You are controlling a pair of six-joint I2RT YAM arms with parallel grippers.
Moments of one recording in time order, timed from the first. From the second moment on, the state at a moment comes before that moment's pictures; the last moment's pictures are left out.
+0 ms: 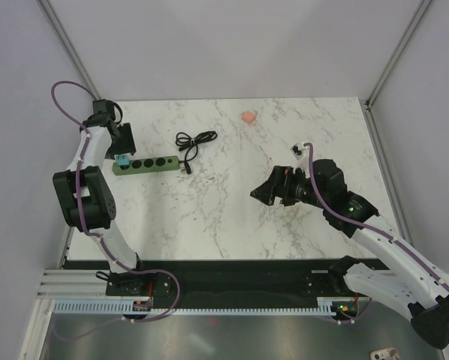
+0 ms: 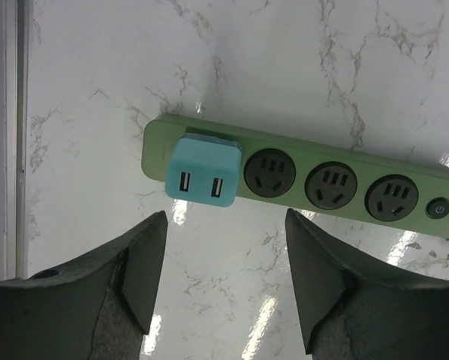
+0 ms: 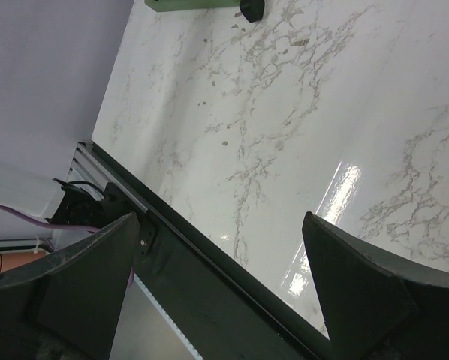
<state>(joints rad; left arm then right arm) 0.18 1.84 1.54 -0.73 -0.09 -0.05 0.59 0.90 0.81 -0.33 -0.29 0.65</state>
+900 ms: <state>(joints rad) 0.18 1.86 1.56 -0.72 -0.10 -0.07 0.59 0.92 0.81 -0.33 -0.29 0.63</state>
